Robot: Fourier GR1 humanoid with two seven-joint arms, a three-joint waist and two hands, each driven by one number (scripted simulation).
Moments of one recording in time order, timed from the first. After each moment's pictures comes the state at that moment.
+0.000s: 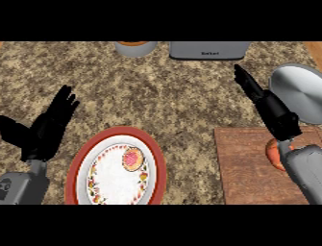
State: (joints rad) left arm -0.17 0.31 -0.09 -1.40 0.39 0.09 0.06; right arm -0.38 -0.43 0.30 -1.39 -0.16 -0.02 -0.06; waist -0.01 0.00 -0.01
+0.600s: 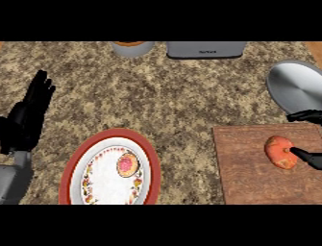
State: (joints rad) left arm -0.21 0.38 -0.05 -1.44 0.25 0.19 0.02; right arm -0.17 -0.69 0.11 -1.19 -0.24 0.36 -0.59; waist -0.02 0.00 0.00
